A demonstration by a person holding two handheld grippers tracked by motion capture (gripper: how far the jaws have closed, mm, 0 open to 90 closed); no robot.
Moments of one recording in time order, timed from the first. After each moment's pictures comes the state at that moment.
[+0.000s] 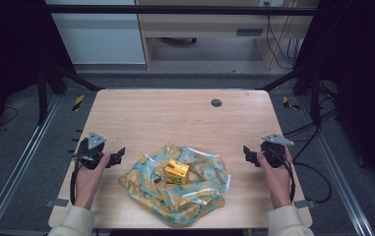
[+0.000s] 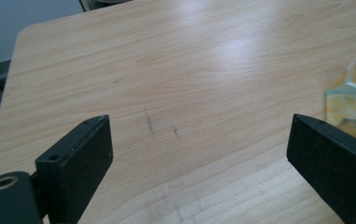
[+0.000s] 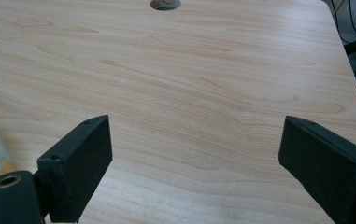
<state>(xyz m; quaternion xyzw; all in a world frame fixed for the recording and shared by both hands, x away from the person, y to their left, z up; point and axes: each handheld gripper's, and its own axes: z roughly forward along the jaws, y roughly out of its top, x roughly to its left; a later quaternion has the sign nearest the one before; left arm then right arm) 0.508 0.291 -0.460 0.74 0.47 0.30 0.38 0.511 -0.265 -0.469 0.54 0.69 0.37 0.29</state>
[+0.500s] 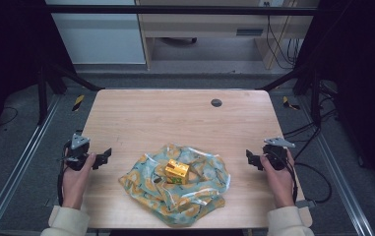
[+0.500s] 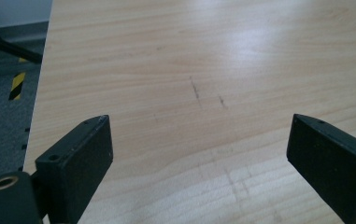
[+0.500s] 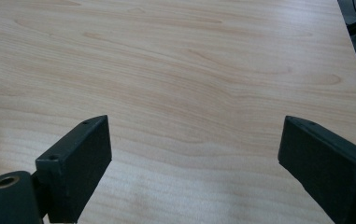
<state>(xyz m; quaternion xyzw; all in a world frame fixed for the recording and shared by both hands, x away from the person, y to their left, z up) 0.504 0.329 -0.467 0.72 0.52 0.27 0.37 0.506 -0.276 -0.482 0.55 0.70 0.35 0.28</state>
